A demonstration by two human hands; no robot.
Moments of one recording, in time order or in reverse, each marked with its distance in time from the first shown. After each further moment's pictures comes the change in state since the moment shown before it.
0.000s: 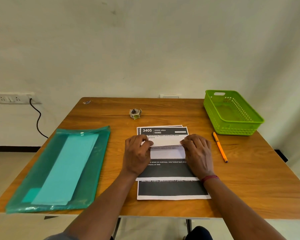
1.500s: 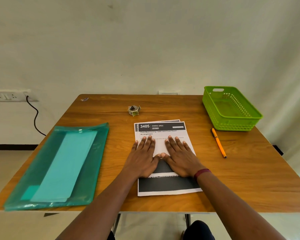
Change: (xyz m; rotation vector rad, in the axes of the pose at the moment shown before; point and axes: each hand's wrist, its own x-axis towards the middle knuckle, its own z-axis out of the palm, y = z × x) left_hand -0.010 0.009 0.011 0.166 -0.912 -0.147; right_hand 0.002 -0.033 0.015 -0.014 -0.920 0.073
